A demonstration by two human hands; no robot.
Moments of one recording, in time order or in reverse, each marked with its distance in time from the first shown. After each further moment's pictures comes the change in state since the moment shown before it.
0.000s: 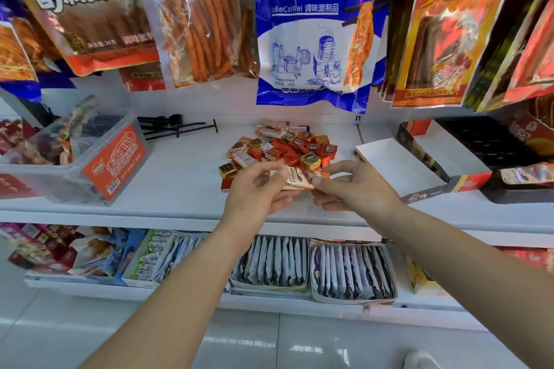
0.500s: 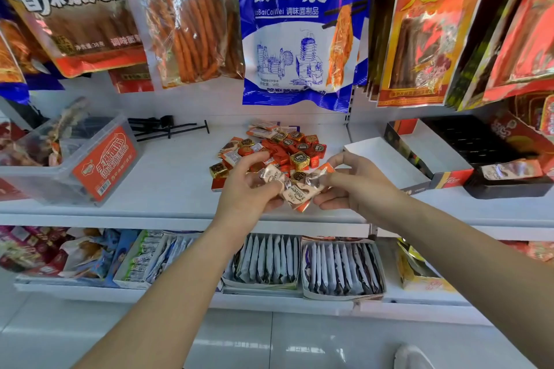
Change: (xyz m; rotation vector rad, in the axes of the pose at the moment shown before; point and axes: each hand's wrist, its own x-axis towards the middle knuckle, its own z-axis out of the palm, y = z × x) left_hand -0.001 -0.001 0.006 0.096 0.024 0.034; right_hand -0.008 -0.005 -0.023 0.132 -0.112 0.001
